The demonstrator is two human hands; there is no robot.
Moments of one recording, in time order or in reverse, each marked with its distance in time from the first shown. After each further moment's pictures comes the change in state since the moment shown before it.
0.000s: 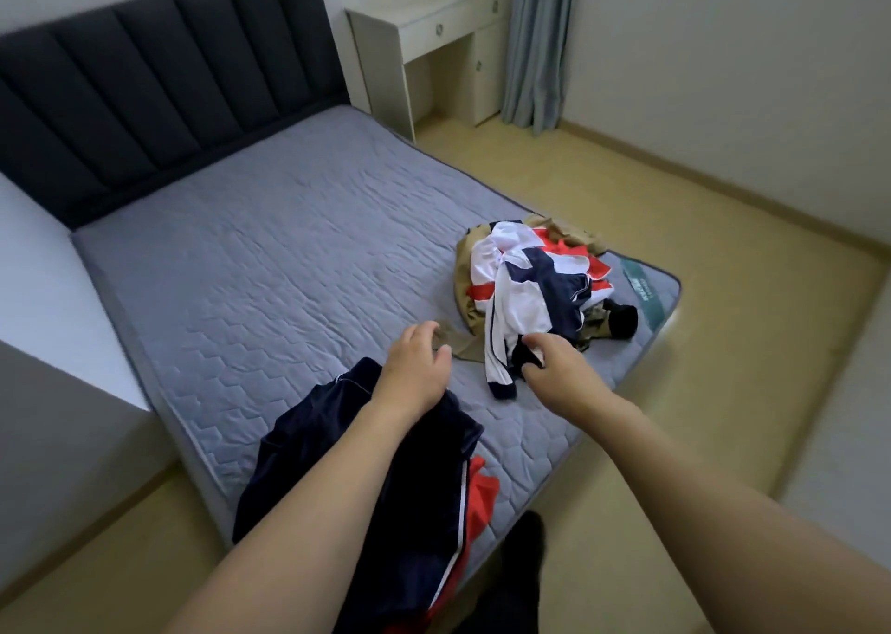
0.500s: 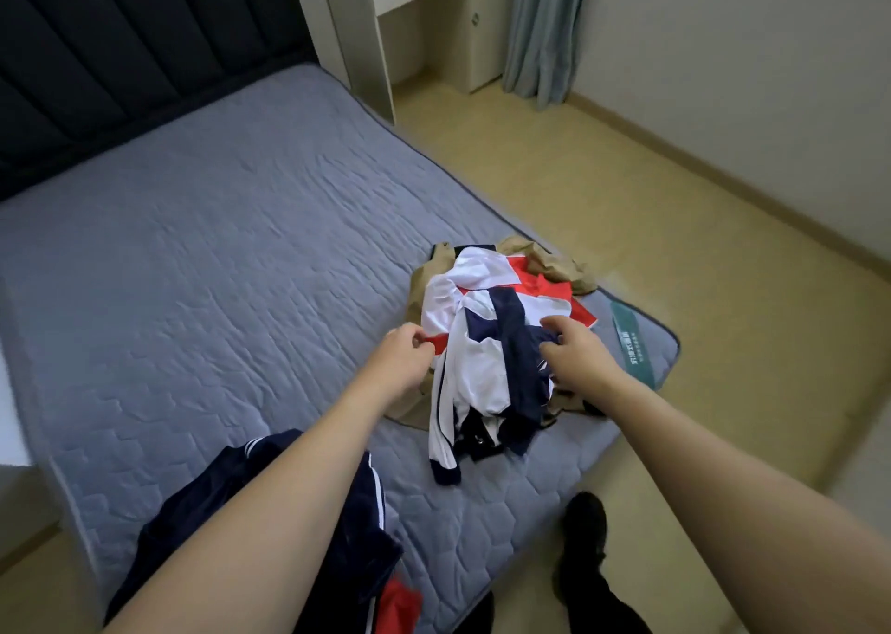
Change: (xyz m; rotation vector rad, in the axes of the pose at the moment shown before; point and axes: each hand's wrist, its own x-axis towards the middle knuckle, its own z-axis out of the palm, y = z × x) left_hand 0.329 0.088 0.087 -0.200 -0.163 -0.324; right_hand 0.330 0.118 -0.151 0.152 -0.084 0.153
